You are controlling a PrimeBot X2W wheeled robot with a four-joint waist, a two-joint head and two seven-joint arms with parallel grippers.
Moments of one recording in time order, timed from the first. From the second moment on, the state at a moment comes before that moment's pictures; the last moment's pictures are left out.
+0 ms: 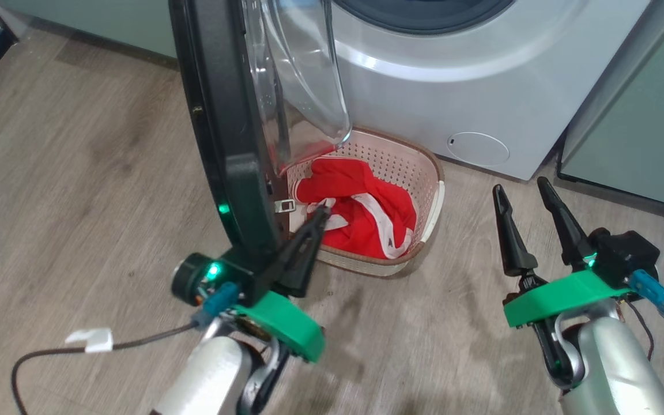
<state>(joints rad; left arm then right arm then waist) -0.24 0.07 -0.53 0.10 -0.30 0.02 -0.17 -0.17 -0.06 0.05 0.22 0.23 0.13 -0.25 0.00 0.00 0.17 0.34</state>
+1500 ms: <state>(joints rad) -0.25 0.11 -0.24 0.17 -0.40 0.13 -0.25 -0.22 -0.06 0.04 0.22 0.19 0.13 -0.25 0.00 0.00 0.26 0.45</state>
